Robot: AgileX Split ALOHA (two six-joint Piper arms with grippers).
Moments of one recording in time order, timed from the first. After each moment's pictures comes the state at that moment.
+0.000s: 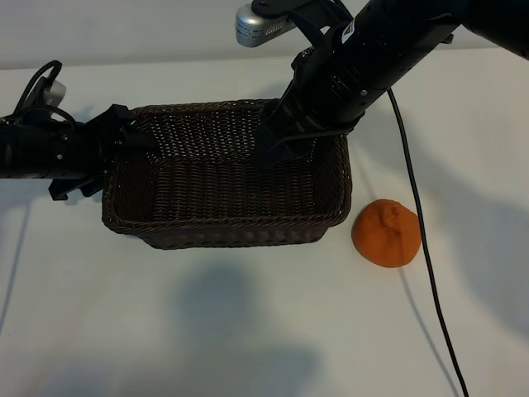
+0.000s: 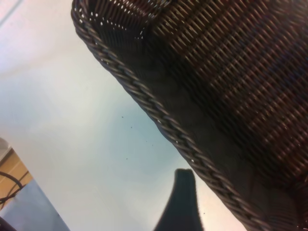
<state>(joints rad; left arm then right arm) 0.08 1.84 -0.87 -1.34 0.49 0.76 0.46 1.77 -1.53 0.44 0.99 -0.30</state>
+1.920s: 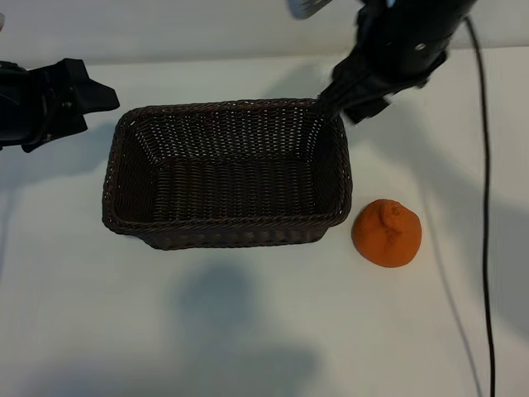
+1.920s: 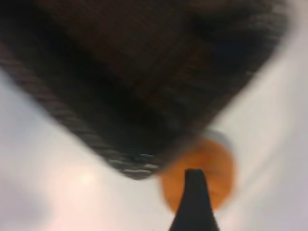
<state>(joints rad) 0.08 1.45 -0.90 -0.96 0.56 0.49 0.46 1.73 -1.67 -0.09 1.22 -0.05</state>
